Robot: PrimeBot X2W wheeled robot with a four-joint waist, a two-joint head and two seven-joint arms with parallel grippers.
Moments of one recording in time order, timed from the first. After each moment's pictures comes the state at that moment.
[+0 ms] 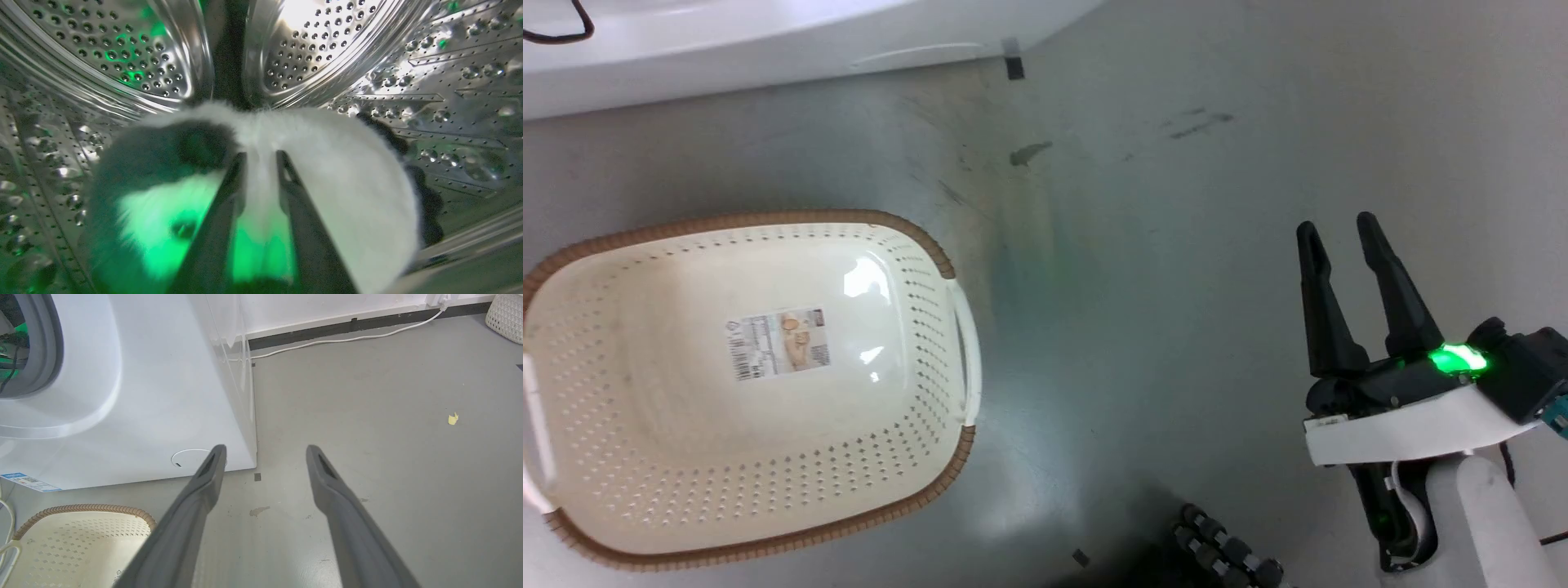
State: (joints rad) left arm -1.62 0.45 -0.31 0.97 -0.11 -0.03 0.00; right arm -0.28 -0.05 0.09 0.04 0.41 0.13 -0.26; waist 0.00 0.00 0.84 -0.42
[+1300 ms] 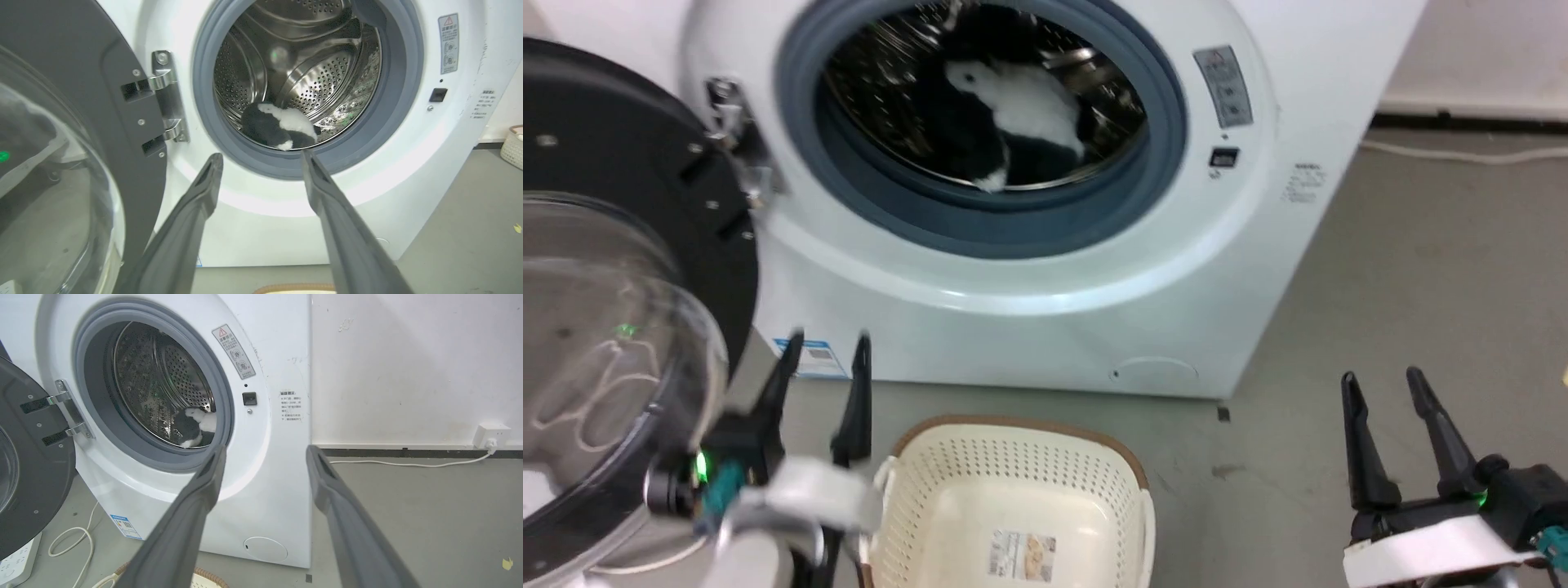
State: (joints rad) left arm -0.22 0.23 -0.17 0.23 -0.30 0.01 -0.26; right arm -0.01 -0.05 -0.03 0.03 0.17 0.13 -0.26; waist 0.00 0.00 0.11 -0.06
